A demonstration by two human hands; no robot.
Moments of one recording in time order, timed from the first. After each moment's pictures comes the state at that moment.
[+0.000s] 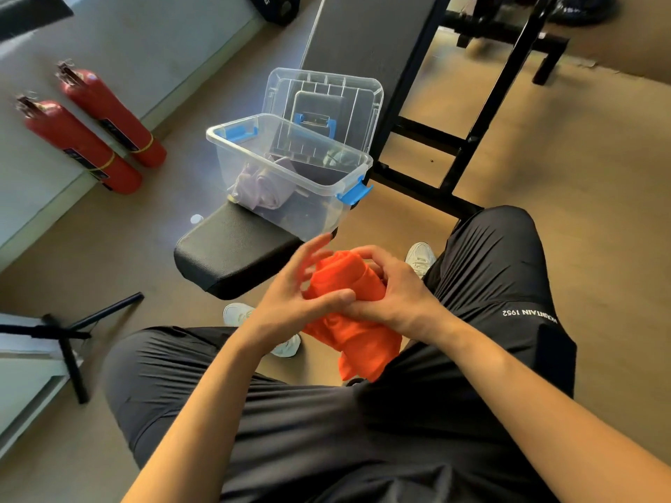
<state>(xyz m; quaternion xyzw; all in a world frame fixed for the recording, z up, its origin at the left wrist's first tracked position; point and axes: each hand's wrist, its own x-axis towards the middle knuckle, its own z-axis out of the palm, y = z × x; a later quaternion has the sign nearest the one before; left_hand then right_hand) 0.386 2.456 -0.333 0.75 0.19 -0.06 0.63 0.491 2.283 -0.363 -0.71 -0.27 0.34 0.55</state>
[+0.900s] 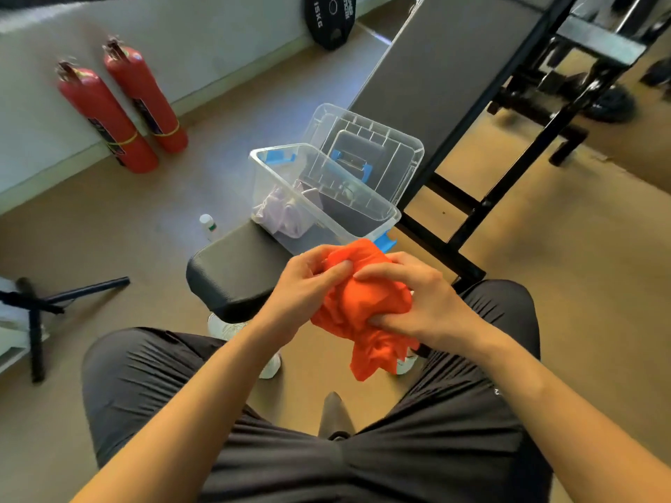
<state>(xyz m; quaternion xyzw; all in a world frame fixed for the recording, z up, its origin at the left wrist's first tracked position) 0.444 2.487 -0.318 0.65 0.26 0.07 0.71 0.566 2.316 -0.308 -0.76 -0.46 0.25 0.39</state>
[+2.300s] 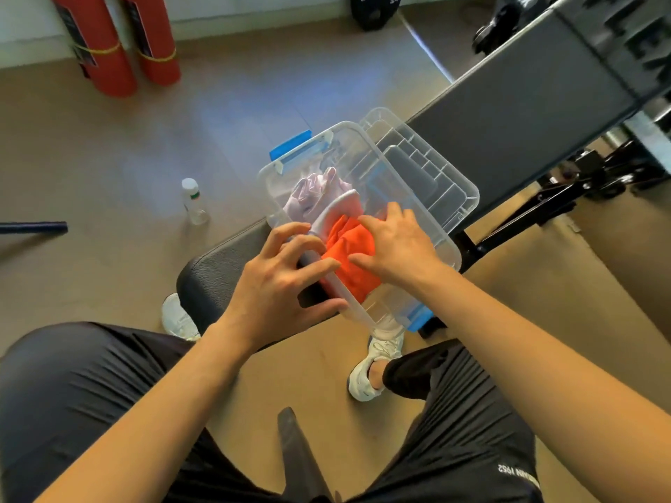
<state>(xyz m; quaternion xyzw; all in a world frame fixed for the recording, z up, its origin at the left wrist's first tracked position) 0.441 2.607 -0.398 0.93 0.13 0.28 0.21 0.637 2.519 -0.345 -0.87 -0.46 0.15 -0.07</state>
